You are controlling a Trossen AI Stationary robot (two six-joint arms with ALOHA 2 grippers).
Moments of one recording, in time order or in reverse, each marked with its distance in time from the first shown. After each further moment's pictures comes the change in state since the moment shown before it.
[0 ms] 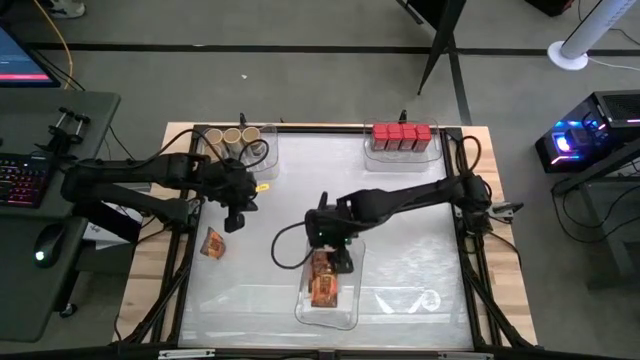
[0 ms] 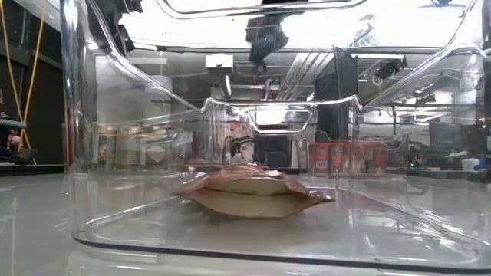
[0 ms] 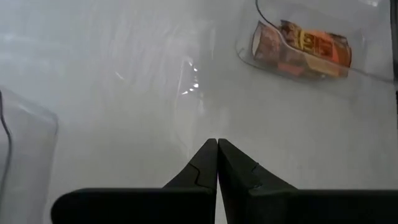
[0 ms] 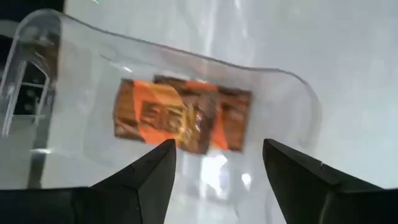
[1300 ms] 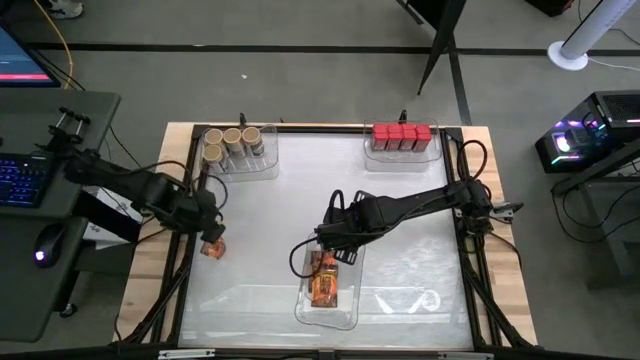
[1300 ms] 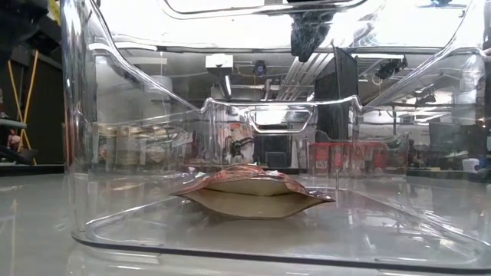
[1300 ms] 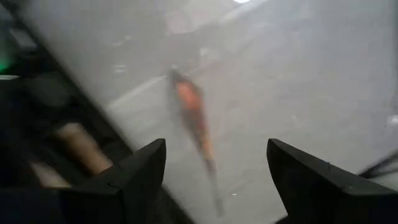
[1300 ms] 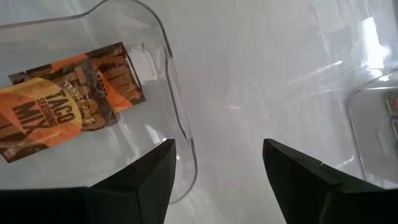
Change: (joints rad) left arm -0.403 -0.214 -0.173 -0.395 -0.001 -1.289; right arm 0.080 0.010 0.123 -0.401 0.435 0.519
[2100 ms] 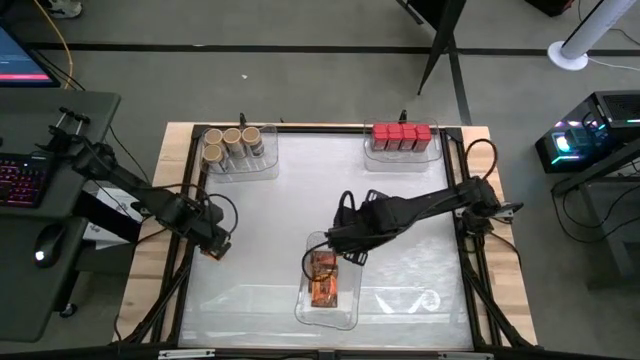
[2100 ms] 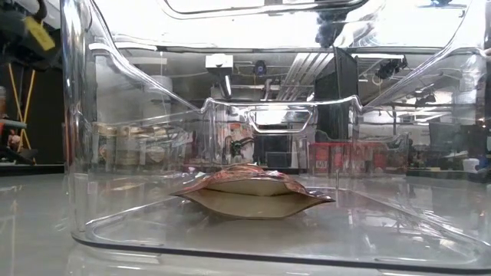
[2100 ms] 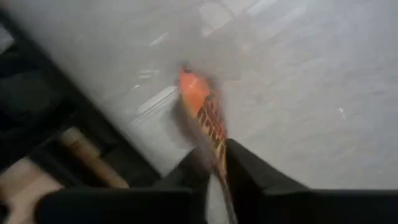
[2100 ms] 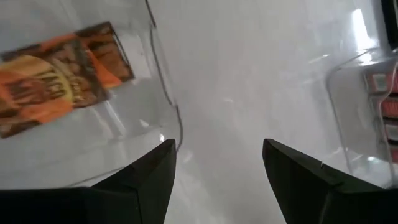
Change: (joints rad) left arm -0.161 0.157 -0.093 0.119 -0.020 -0.058; right arm 0.034 -0.051 0.000 -0.103 0.019 0.066
